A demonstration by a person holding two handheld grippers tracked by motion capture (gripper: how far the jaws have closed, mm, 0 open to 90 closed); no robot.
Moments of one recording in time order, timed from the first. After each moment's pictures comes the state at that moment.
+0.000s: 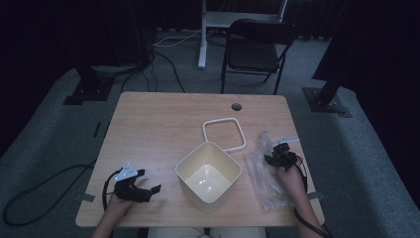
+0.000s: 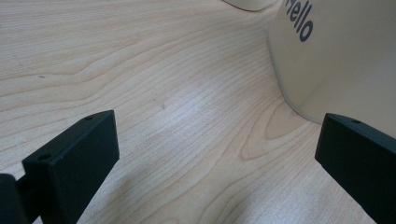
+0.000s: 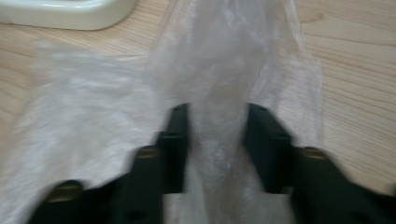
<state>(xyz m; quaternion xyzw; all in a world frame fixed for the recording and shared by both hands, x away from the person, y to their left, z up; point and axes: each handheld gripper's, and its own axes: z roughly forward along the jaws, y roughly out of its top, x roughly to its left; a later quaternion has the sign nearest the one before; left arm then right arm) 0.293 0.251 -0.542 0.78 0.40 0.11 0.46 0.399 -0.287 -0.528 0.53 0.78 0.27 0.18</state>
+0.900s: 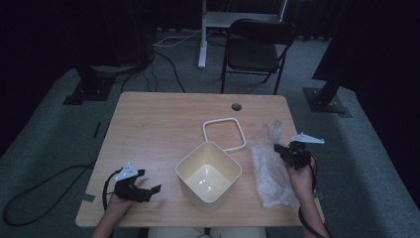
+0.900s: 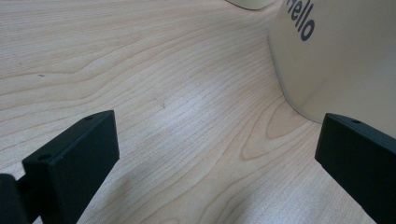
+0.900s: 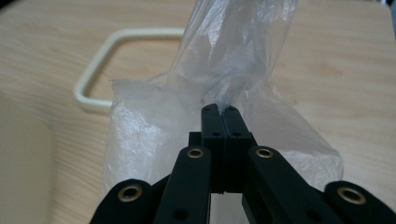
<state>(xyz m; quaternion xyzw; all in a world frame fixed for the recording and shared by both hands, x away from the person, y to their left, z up) 0.293 0.251 -0.542 0.79 0.40 0.11 0.46 0.357 -0.300 -0.453 0.52 0.72 0.41 0.20</state>
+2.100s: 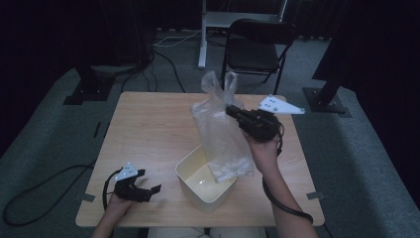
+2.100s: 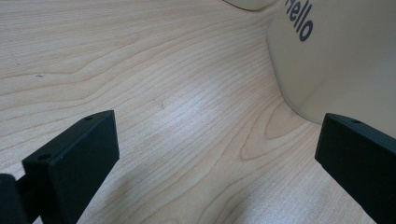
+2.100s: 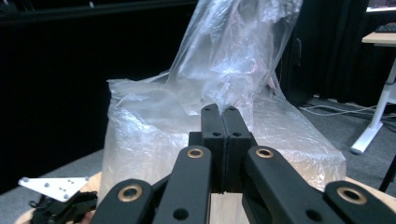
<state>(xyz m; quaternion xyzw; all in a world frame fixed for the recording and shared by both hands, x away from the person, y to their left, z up) 0.293 0.251 -0.542 0.78 0.40 0.11 0.46 0.339 -0.153 -0.299 0.30 0.70 0.61 0.20</state>
